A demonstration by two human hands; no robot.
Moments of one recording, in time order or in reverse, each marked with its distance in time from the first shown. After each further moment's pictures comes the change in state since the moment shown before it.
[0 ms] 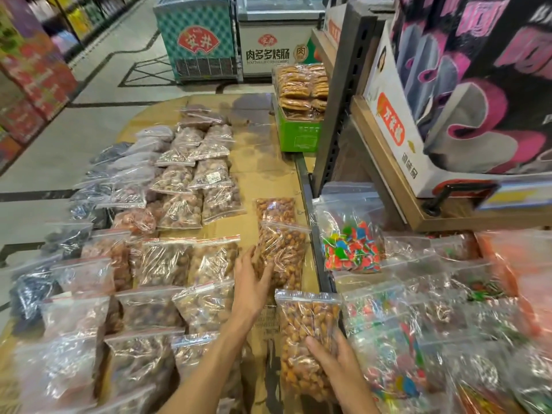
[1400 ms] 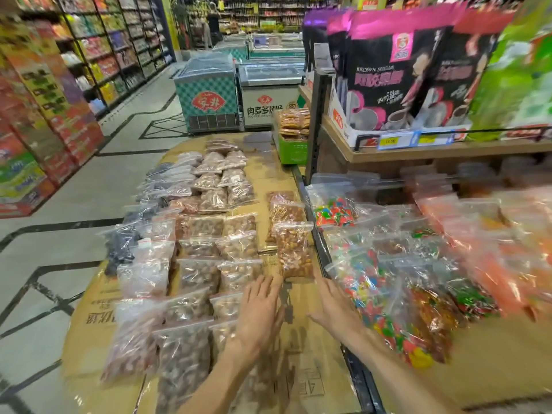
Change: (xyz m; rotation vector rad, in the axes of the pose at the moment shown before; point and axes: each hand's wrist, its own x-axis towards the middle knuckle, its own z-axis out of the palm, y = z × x) left_hand -0.271 -0.039 -0.061 0.869 -0.146 0.447; right_hand -0.136 0.055 -0.007 -1.150 0.073 -0.436
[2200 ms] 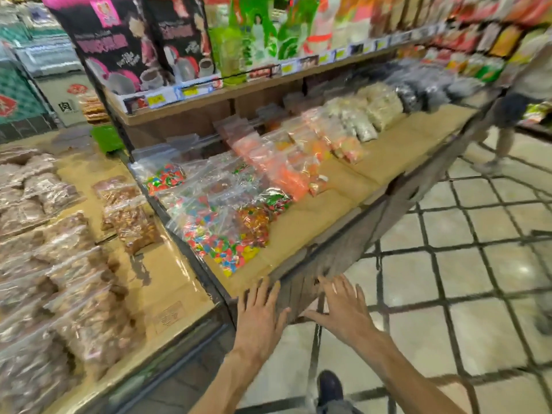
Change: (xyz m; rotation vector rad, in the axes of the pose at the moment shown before) left_hand -0.196 0.307 0.054 0.065 -0.266 0.459; right_hand -0.402 0.175 -0.042 -0.067 0.122 0.624
